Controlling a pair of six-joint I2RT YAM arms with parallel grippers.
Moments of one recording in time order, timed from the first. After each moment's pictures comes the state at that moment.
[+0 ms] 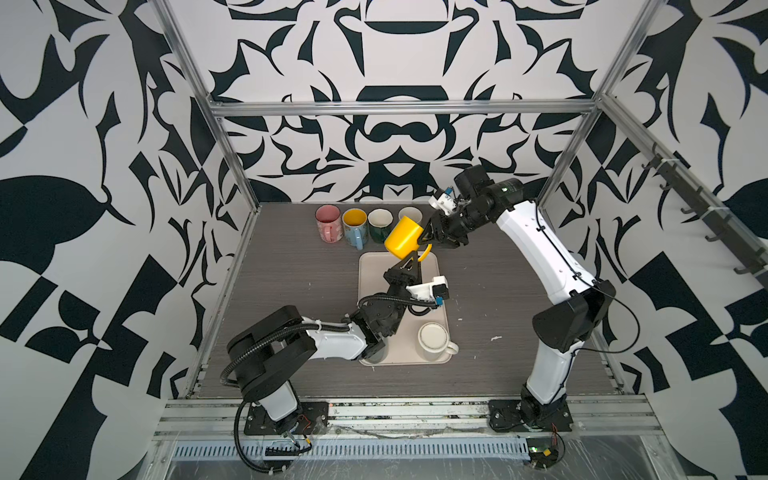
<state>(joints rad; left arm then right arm) -1.04 1.64 0.68 1.22 -0.55 1.31 0.43 1.87 2.10 -1.33 -0.63 0.44</state>
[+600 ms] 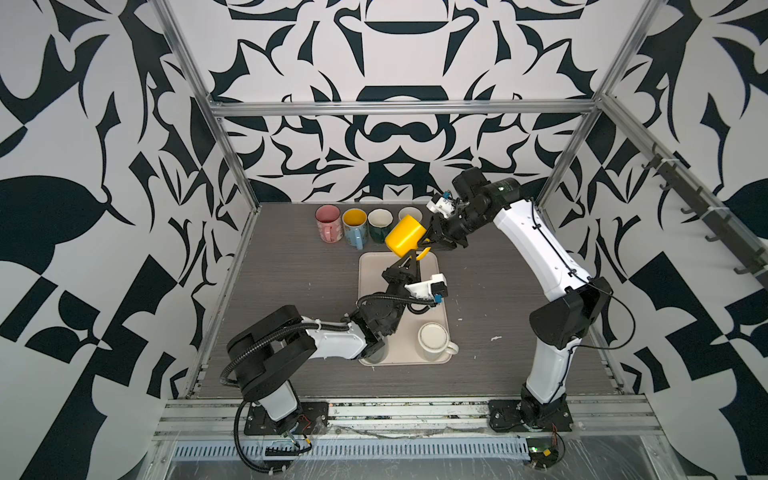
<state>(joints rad) -1.04 1.64 0.68 1.24 -0.56 1.28 0.43 1.89 2.11 -1.38 -0.67 0.41</state>
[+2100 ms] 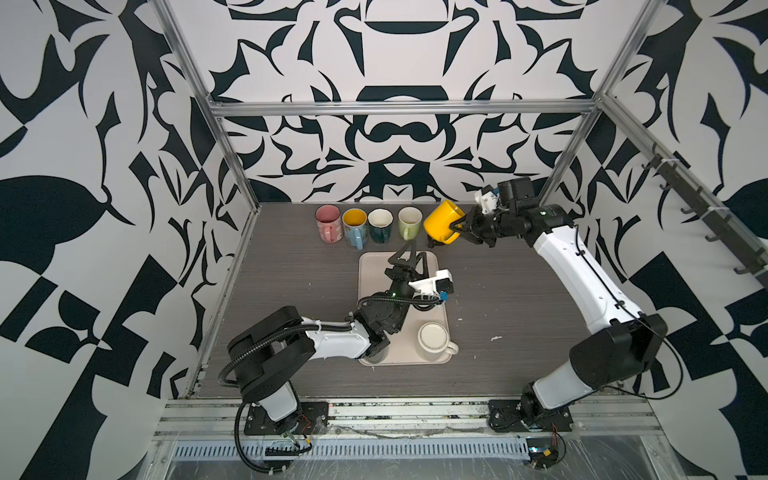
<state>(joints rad) -1.06 1.64 0.73 1.29 -0.61 1.33 0.23 1.56 1.63 -0.88 -0.50 0.67</state>
